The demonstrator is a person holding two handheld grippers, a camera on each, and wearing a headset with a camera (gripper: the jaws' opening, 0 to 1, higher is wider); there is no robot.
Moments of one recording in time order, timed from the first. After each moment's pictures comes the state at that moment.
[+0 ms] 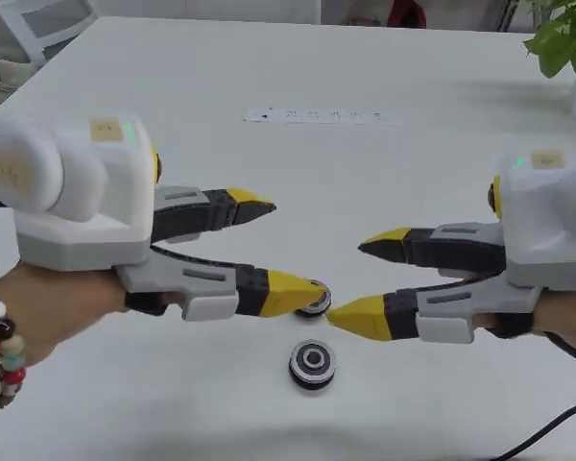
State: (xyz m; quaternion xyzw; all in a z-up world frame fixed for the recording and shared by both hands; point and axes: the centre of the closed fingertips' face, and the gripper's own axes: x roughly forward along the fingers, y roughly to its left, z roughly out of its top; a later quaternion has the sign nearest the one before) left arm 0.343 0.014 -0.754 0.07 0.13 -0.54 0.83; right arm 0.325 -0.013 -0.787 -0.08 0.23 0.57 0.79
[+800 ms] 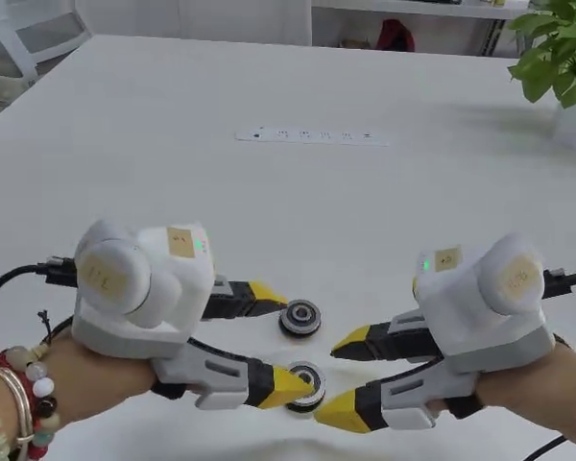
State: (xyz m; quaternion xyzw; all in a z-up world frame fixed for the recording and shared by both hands) left arm 0.315 -0.004 -0.822 0.15 0.20 -0.57 0.78; right arm 0.292 -0.012 -0.858 -0.15 0.32 0.59 0.72
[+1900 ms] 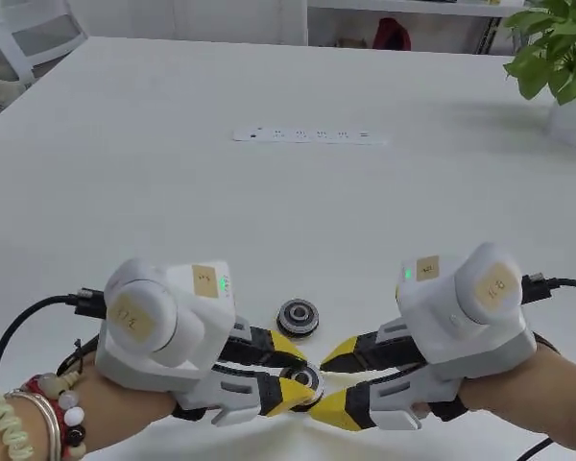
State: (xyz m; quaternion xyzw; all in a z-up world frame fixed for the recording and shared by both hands) left arm 0.300 -0.014 -0.844 0.17 0.21 -0.59 0.76; right arm 0.290 -0.009 -0.862 -0.17 0.32 0.59 0.72
